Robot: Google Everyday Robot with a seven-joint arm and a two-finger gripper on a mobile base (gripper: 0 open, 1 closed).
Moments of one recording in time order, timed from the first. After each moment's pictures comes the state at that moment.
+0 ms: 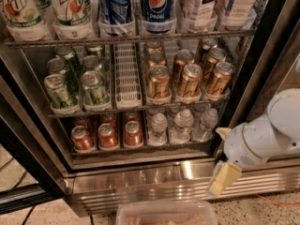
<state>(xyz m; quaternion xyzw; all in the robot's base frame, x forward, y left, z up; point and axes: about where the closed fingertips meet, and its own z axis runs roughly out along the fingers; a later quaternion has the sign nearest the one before) 0.420 -0.188 0.724 -0.55 0.80 0.11 0.20</state>
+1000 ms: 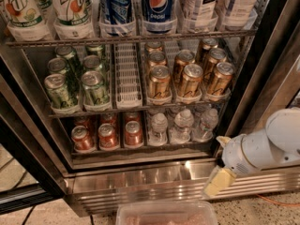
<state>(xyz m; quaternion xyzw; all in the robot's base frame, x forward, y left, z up) 0.429 -0.190 0.677 -0.51 0.82 0.13 0.22</state>
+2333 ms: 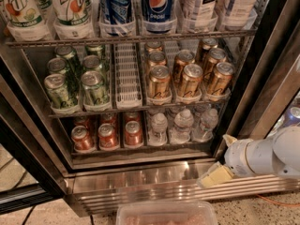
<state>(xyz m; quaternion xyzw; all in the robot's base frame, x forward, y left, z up) 0.459 -0.205 0.662 -0.42 0.84 0.12 0.31</state>
